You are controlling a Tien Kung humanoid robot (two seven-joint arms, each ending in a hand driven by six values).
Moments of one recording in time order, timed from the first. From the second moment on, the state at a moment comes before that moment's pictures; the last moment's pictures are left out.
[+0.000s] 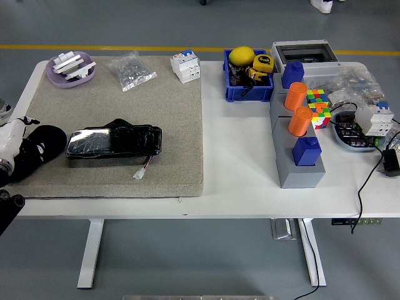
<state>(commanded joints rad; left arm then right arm) -0.39 0.44 -1.07 -0.88 1.84 0.33 0.19 0.17 -0.44 0.03 0.36 0.23 0.06 -0.17</state>
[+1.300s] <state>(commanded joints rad) -0.24 0.52 -1.31 -1.23 1.47 0.10 0.12 0.16 -0.44 0.01 0.34 0.22 0.05 -0.18</state>
